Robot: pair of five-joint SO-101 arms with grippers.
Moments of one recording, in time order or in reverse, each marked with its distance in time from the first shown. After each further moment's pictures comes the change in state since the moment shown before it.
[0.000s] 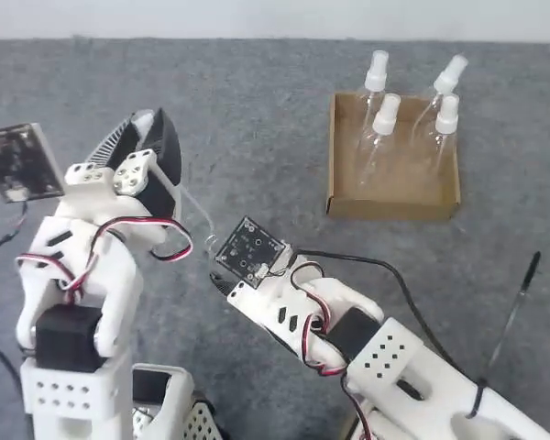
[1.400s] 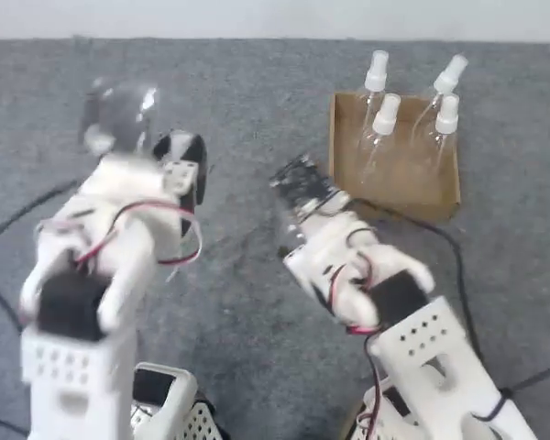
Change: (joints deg) left arm 5.5 9.9 -10.0 15.4 -21.3; right arm 15.9 0.1 -17.0 32.4 0.6
